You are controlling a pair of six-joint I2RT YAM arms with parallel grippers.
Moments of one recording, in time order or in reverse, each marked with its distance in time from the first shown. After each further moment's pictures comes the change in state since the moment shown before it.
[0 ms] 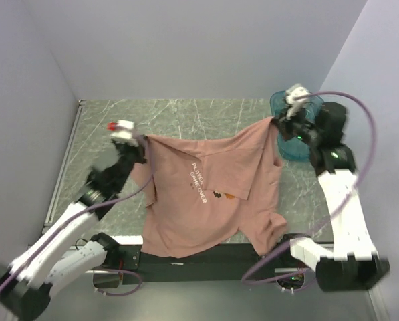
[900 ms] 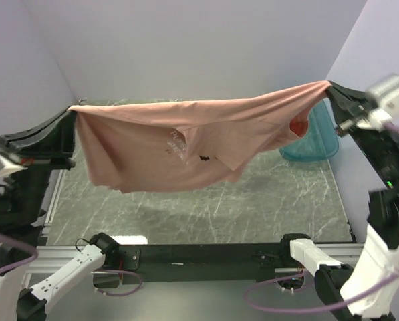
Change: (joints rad) left arm -0.007 -0.187 0.633 -0.176 0.180 0.001; right arm -0.019 -0.013 0.781 -0.267 0.034 -0.032
